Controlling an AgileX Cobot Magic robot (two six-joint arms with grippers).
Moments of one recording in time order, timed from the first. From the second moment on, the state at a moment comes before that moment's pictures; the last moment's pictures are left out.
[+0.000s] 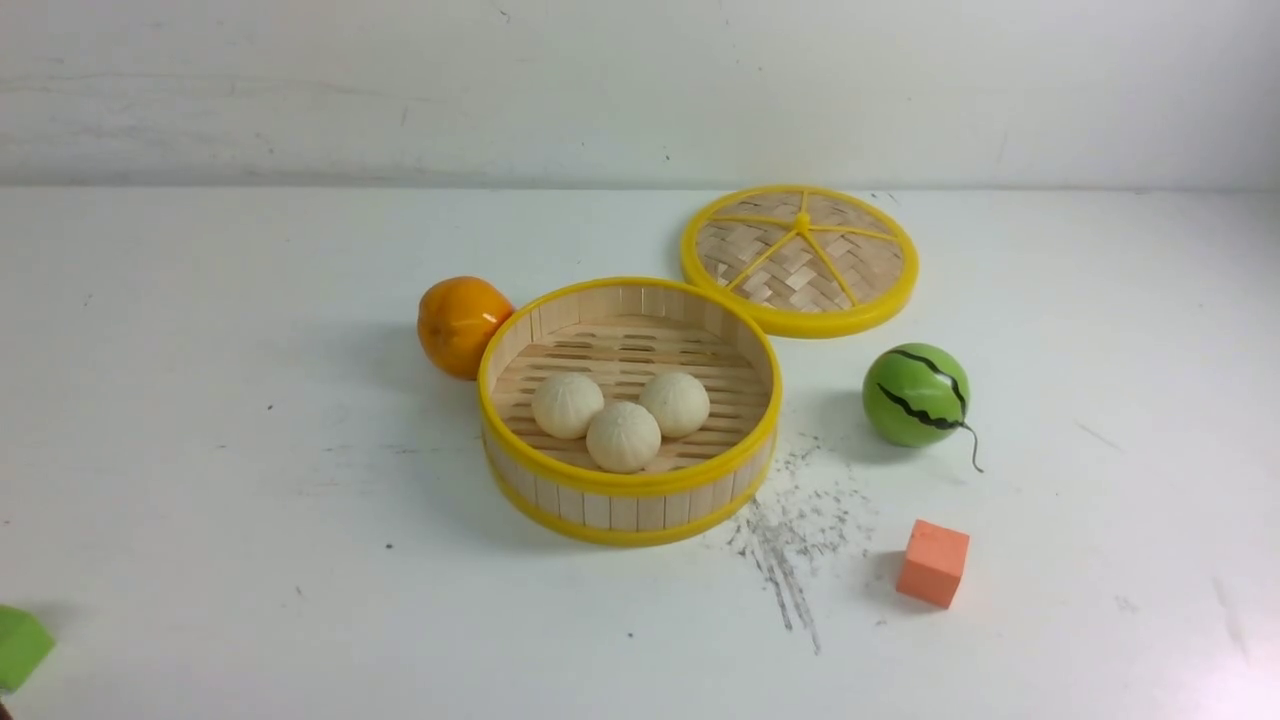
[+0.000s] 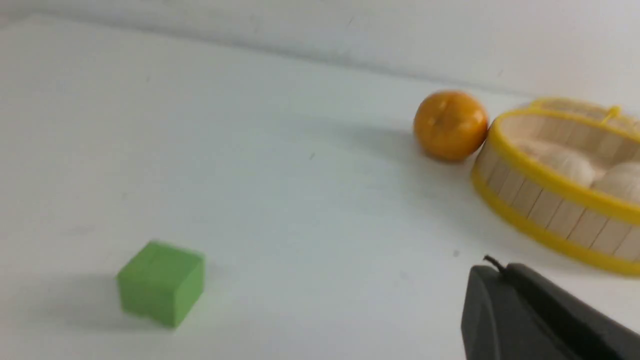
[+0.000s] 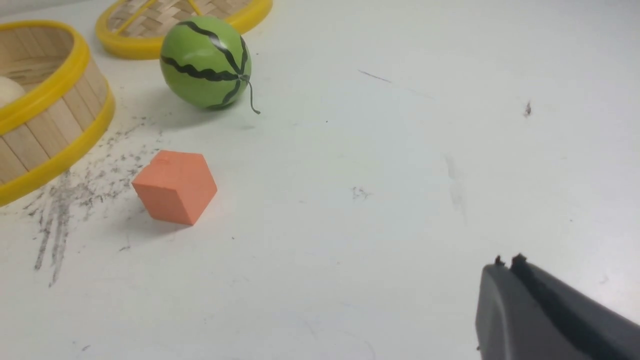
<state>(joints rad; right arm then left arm) -0.07 -0.01 0.01 0.04 0.40 0.16 -0.03 -0.01 0.03 -0.02 0.25 -0.18</state>
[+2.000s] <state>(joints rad) -0.07 -0.01 0.01 0.04 0.40 0.16 -0.02 -0.01 0.03 -0.01 0.38 -0.18</state>
